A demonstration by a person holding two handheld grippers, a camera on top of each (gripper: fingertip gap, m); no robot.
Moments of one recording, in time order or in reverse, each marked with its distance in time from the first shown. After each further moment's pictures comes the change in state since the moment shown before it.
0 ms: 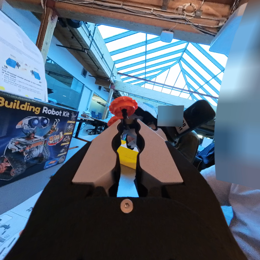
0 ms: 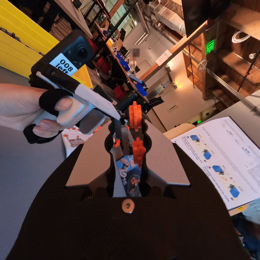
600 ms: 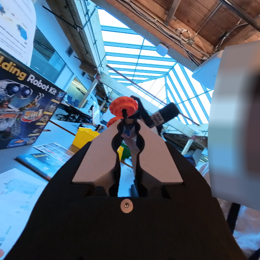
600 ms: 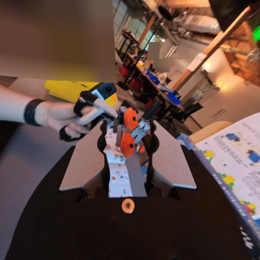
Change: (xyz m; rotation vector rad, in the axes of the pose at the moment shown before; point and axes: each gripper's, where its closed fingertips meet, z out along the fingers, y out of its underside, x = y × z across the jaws) left arm -0.020 0.006 -0.006 -0.003 0.058 -0.328; right arm 0.016 0.002 -0.030 0.127 -0.232 0.252
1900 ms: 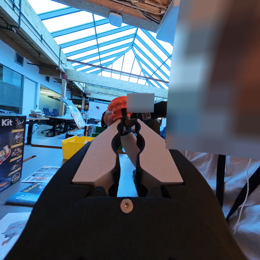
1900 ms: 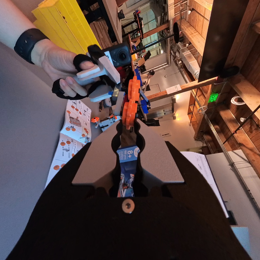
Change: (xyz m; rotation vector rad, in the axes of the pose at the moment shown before) left arm 0.068 0.012 0.001 -0.142 0.275 0.297; right arm -0.024 -0.015 -0.025 -0.087 0.040 -0.624
